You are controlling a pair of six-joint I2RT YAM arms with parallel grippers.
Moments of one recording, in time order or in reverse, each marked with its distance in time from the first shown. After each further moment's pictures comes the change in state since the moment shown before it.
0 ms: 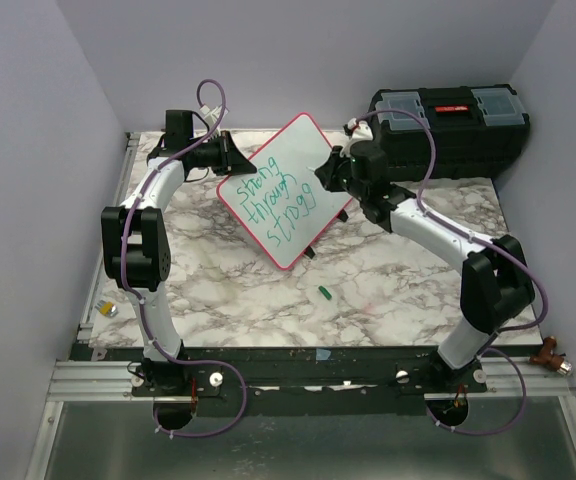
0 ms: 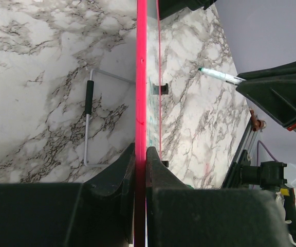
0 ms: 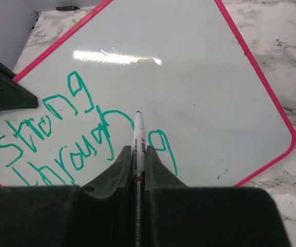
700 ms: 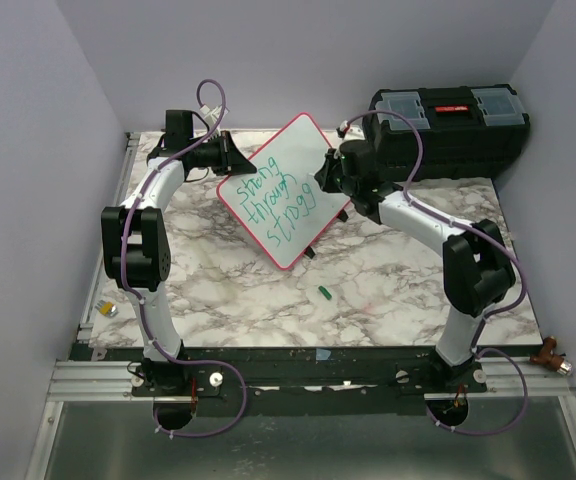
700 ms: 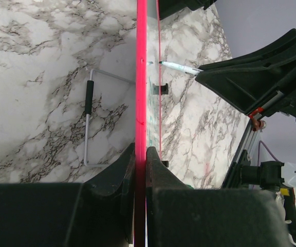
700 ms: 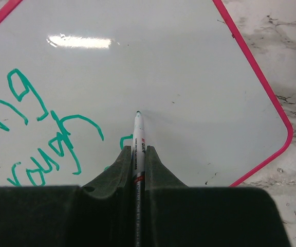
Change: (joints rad) left arm 0.000 0.000 0.000 0.000 0.000 0.000; right arm -0.020 0.145 0.095 -0.047 0.033 -0.002
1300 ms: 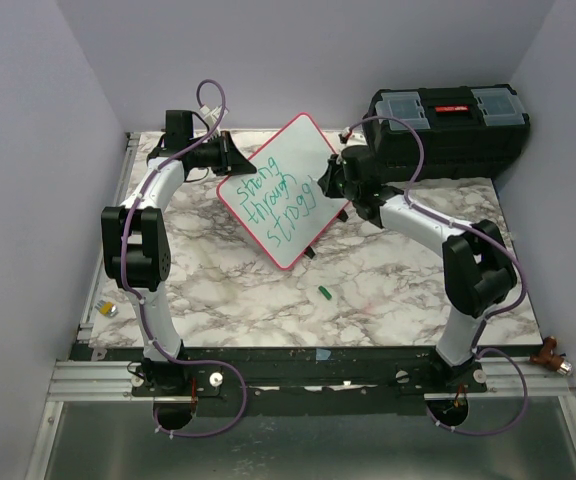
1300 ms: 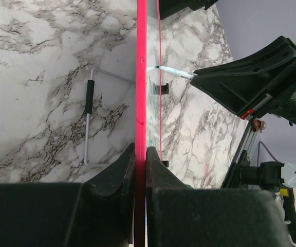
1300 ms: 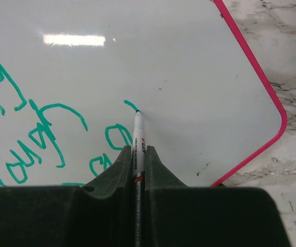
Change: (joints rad) left arm 0.000 0.000 0.000 -0.001 -0.001 -0.003; right arm 0.000 0.007 -0.039 0.014 -0.005 0.002
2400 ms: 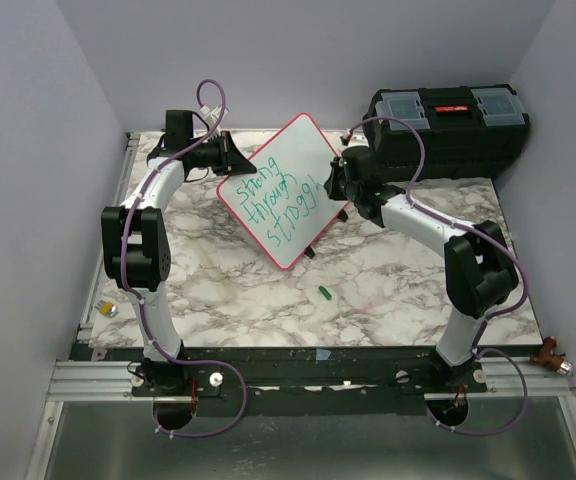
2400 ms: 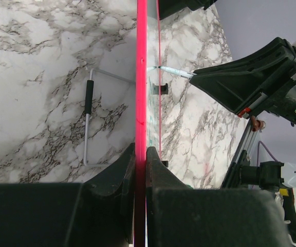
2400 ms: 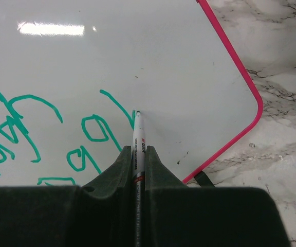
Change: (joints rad) left arm 0.000 0.000 0.000 0.001 0.000 -0.001; right arm -0.011 -0.018 -0.011 -0.067 0.056 -0.027
